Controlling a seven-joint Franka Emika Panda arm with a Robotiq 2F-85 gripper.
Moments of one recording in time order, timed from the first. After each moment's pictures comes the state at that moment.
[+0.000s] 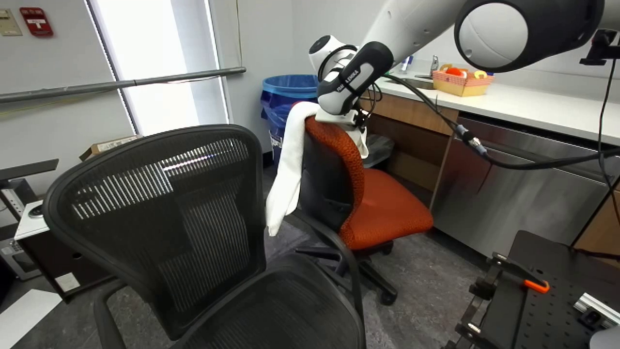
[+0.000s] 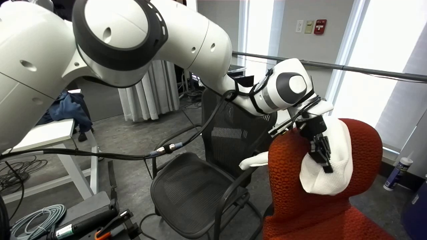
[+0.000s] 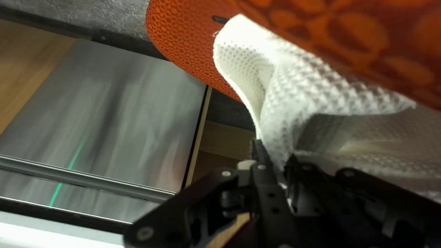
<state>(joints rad) 0.18 0.91 -0.58 -1.34 -0.23 2.22 1.39</state>
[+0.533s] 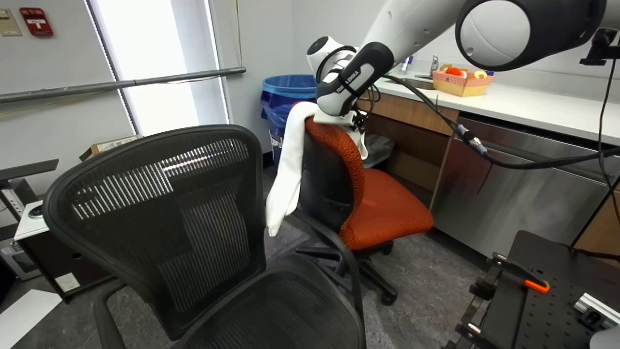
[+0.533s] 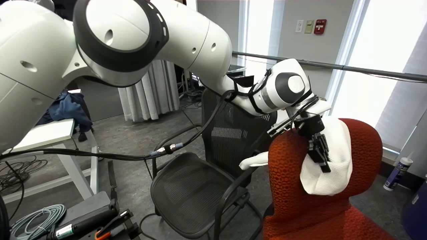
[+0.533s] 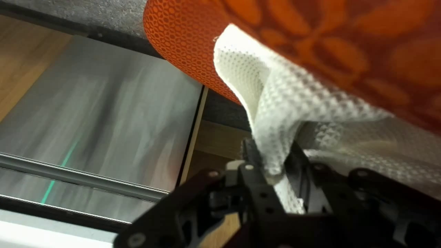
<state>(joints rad) 0.16 0.91 -0.55 -1.33 -0.27 2.23 1.39</state>
